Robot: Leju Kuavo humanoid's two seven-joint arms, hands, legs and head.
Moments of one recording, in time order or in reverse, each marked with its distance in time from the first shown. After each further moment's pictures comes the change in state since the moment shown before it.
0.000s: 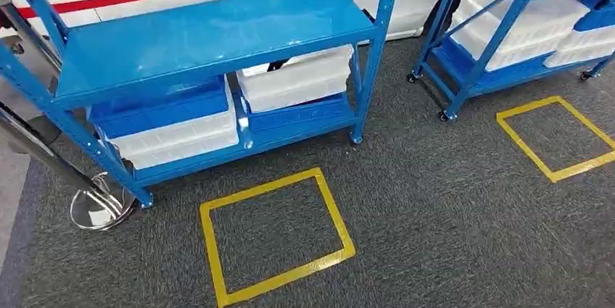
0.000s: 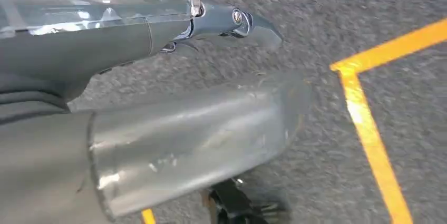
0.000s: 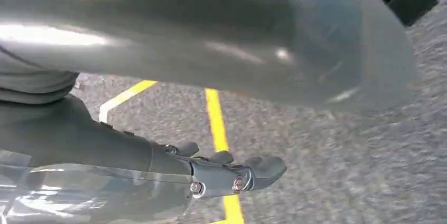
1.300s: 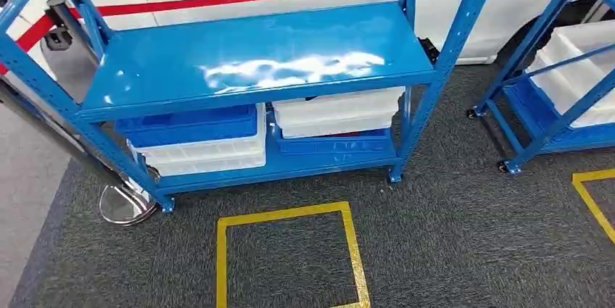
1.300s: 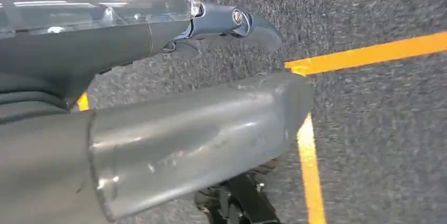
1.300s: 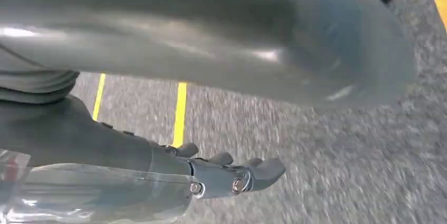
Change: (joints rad) left arm -0.015 -0.008 -0.001 0.001 -0.010 0.019 -0.012; right arm -0.006 0.000 -0.015 0.000 0.025 -0.015 0.006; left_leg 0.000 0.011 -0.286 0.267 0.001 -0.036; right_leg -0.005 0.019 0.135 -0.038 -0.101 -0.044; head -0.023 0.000
